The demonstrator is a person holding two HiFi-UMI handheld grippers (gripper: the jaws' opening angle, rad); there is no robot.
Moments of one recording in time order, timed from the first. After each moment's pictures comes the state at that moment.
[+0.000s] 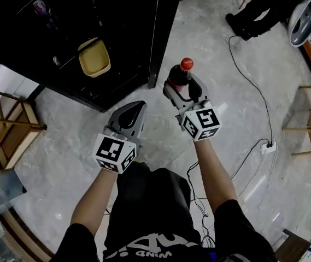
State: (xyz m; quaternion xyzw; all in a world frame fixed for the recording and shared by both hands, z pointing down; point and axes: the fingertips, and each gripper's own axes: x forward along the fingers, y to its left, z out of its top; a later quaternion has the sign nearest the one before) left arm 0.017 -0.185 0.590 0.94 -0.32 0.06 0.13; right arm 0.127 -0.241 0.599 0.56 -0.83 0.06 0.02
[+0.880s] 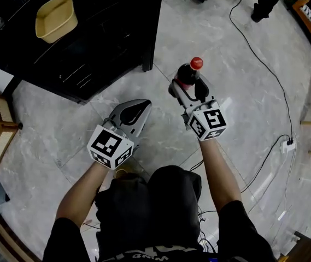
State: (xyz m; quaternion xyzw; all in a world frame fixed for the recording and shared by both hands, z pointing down) left arm 0.065 -0.156 0.851 0.97 -0.22 0.08 0.12; right arm 0.181 -0.213 0.865 0.58 -0.81 0.06 0.01
